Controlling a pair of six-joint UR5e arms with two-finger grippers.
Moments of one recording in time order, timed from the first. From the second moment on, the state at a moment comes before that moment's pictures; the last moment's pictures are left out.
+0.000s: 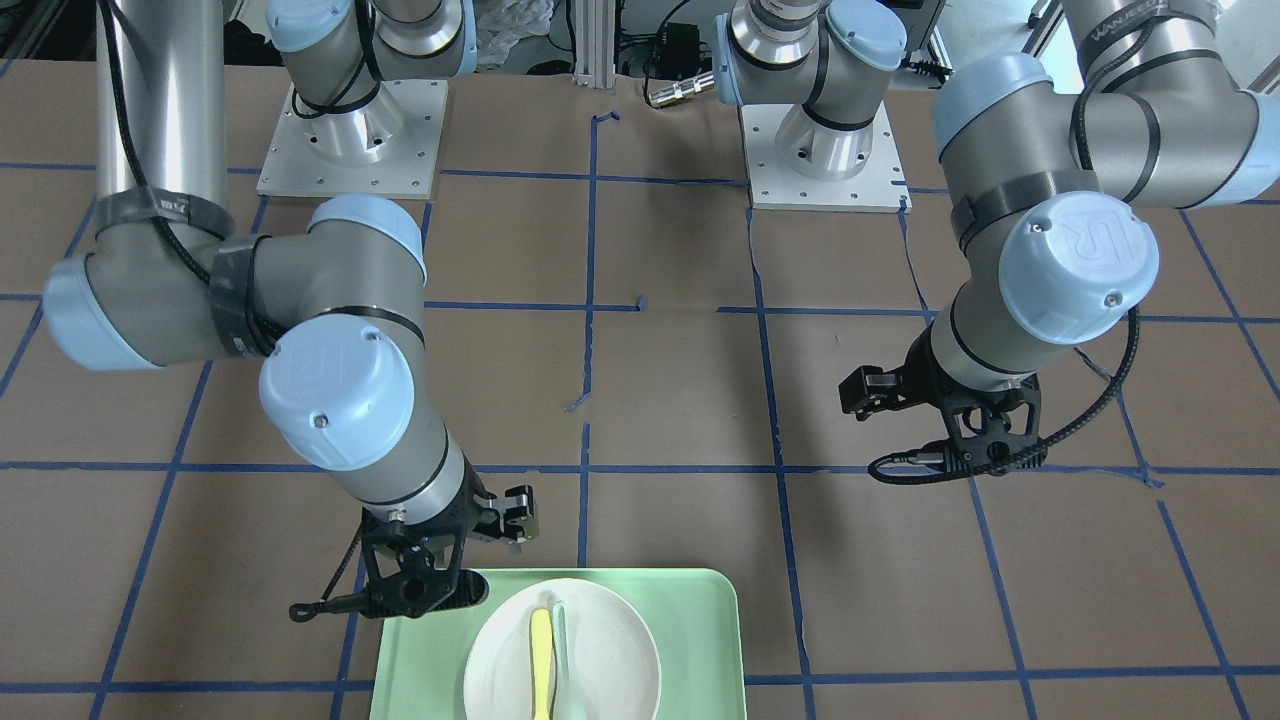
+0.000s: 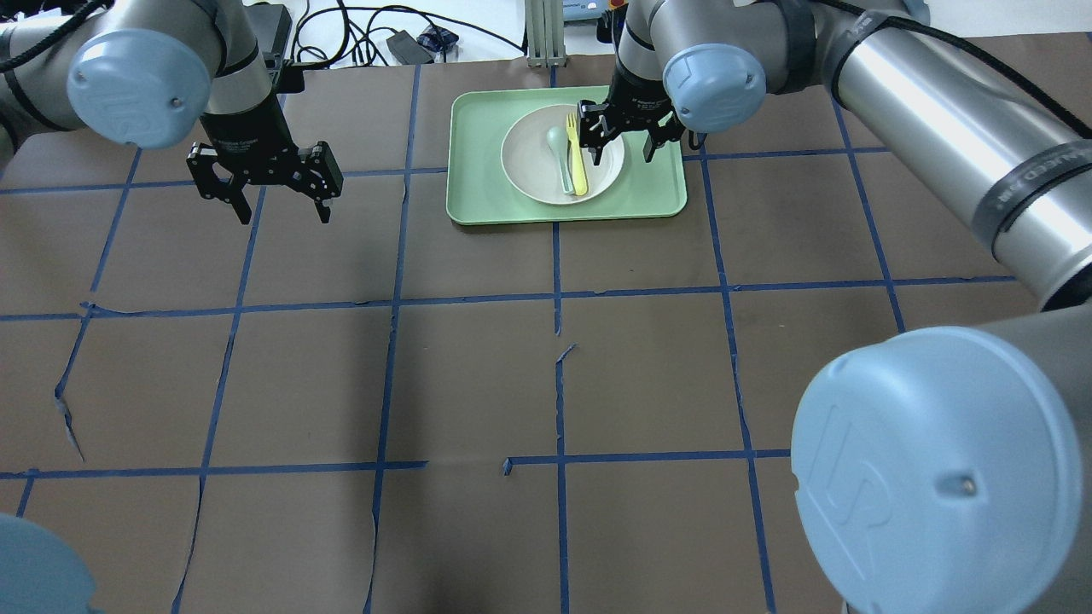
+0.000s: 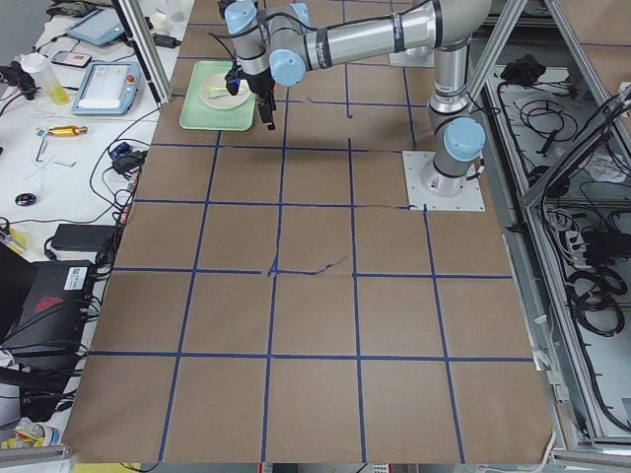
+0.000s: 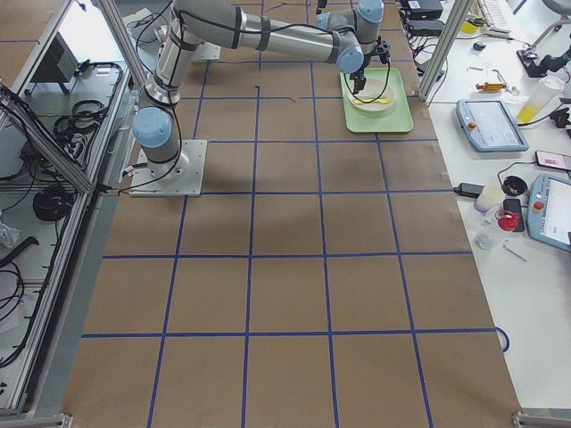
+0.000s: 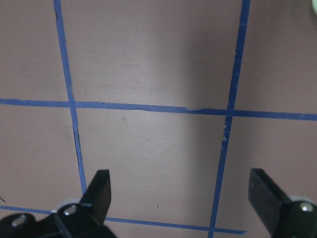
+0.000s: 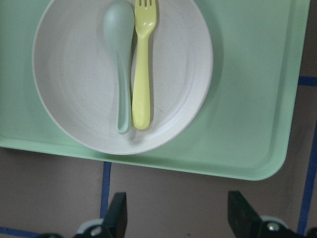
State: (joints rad) left arm -1.49 -1.86 -1.52 -1.51 1.69 0.01; right arm 1.74 -0.95 1.25 -1.95 -1.46 0.07
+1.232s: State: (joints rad) left arm -1.48 -1.83 -1.62 -1.46 1.68 0.01; right arm 1.75 -0.72 1.03 -2.01 -1.41 0.09
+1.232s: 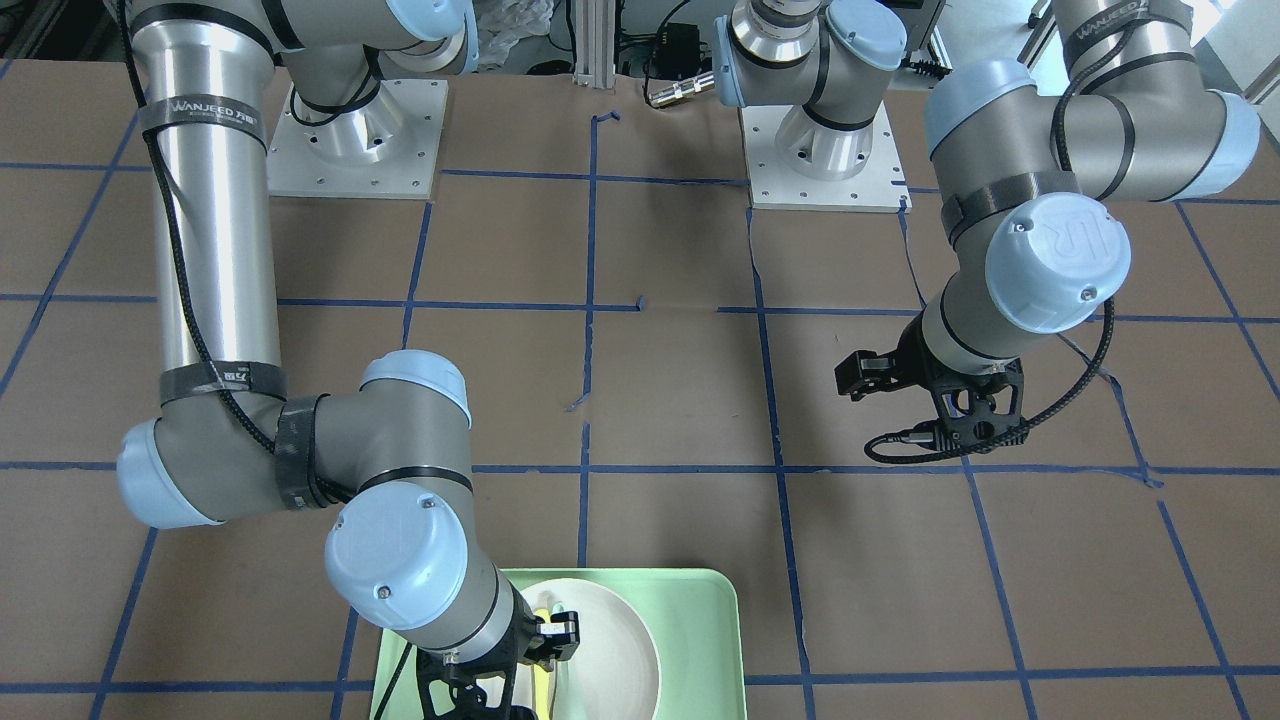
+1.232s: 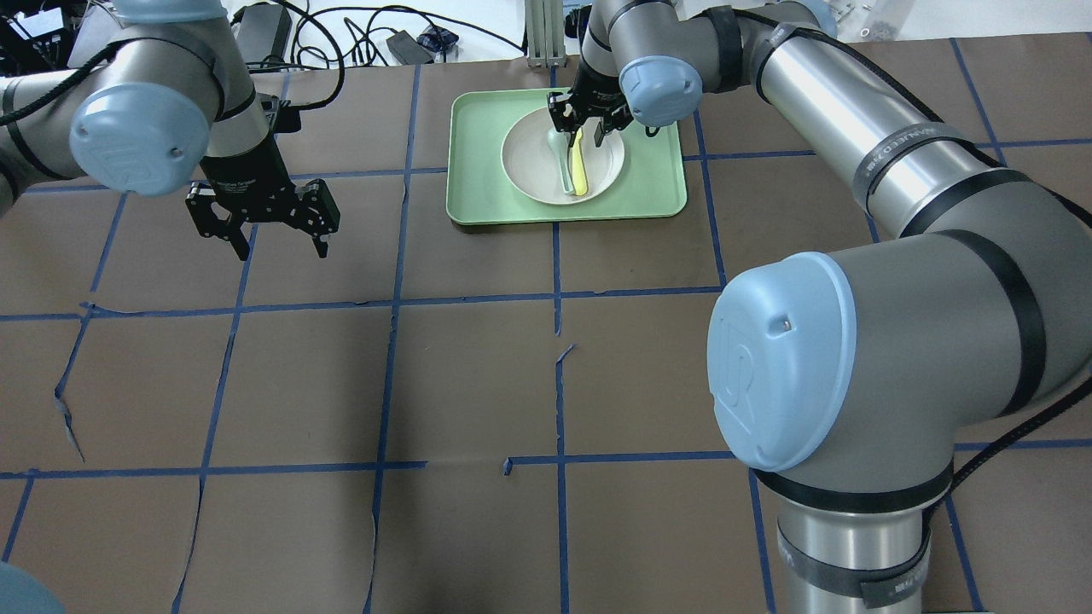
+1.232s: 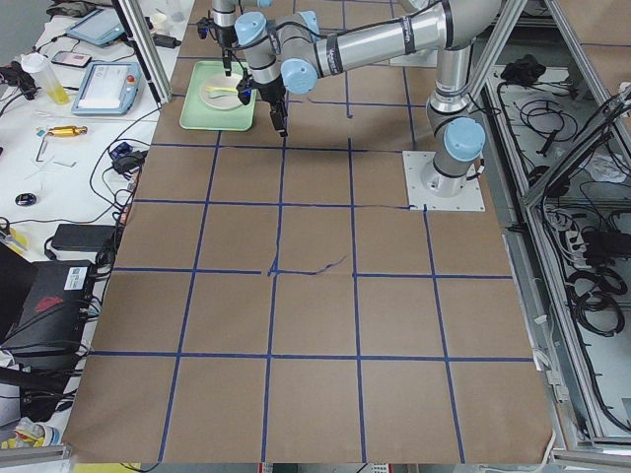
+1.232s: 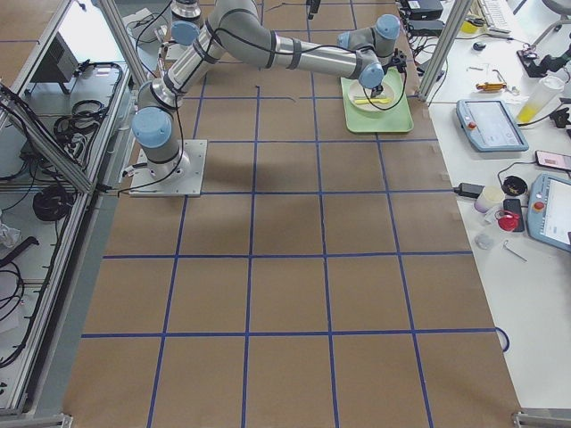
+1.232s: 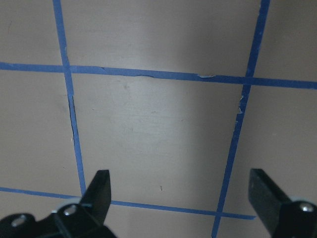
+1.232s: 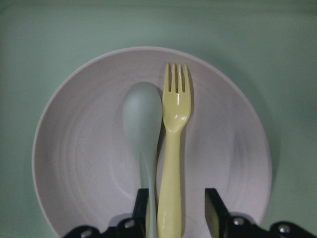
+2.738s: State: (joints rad) left arm -1.47 -1.82 -1.65 -1.45 1.69 0.03; right arm 1.77 -0.66 1.03 -2.06 -1.43 0.14
